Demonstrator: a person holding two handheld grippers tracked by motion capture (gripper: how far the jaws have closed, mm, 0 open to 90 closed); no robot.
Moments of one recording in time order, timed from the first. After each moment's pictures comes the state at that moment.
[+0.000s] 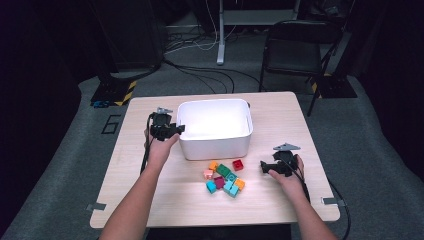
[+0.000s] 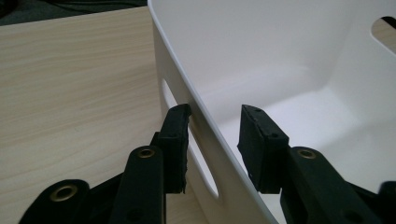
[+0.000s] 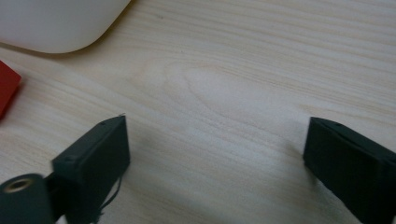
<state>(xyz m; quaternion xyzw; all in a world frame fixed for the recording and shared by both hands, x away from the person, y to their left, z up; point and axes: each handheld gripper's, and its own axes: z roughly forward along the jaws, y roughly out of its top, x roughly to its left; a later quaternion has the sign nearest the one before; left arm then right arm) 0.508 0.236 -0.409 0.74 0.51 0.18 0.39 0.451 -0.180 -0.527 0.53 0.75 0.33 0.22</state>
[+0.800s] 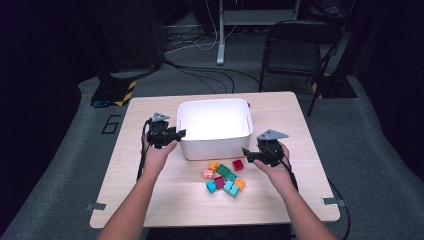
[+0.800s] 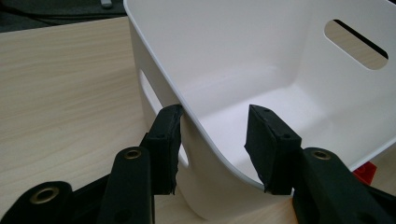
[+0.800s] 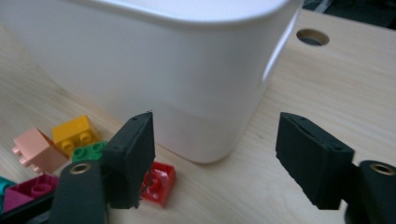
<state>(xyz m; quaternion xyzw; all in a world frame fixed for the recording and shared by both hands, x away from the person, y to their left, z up) 0.481 0.239 -0.407 0.74 0.49 0.18 0.42 0.445 -0.121 -0.449 0.42 0.78 0.42 0.22</state>
